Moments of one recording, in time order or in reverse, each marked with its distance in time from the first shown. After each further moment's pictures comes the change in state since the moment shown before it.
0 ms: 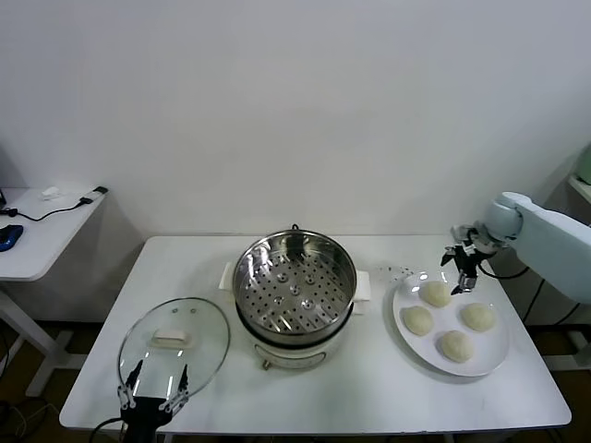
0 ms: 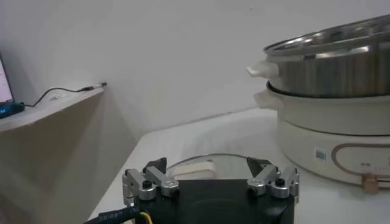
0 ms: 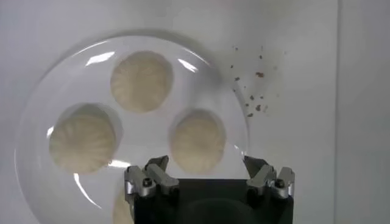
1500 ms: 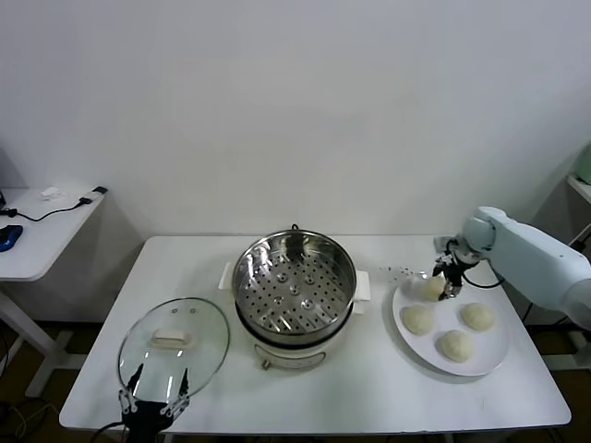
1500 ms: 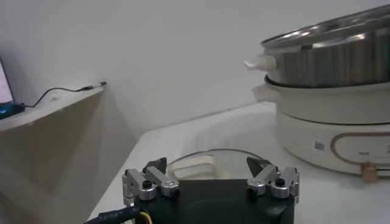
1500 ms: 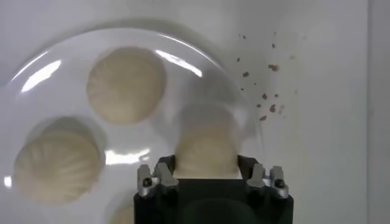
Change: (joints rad) left arm -0.002 -0.009 0.011 0.019 0.032 -0.024 -0.008; right arm 0.075 0.023 -0.028 0.038 -0.001 0.011 -0.003
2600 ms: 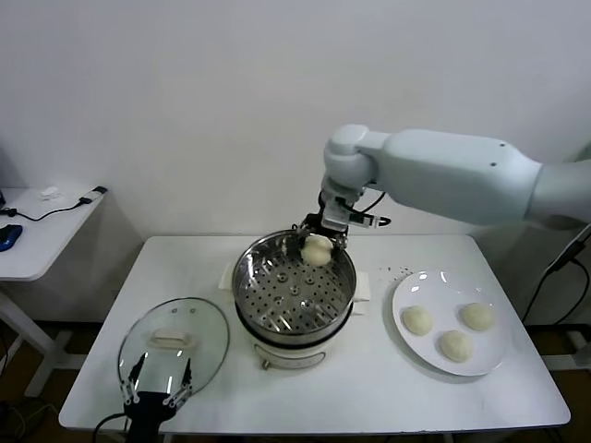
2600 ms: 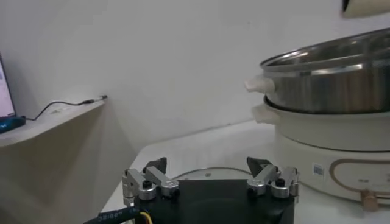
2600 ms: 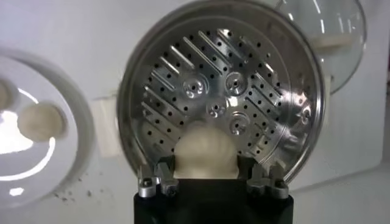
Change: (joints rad) left arm -0.008 -0.013 0.004 -0.042 0.005 0.010 -0.001; right arm 0.345 0.406 -0.219 0.367 -0.213 0.576 0.036
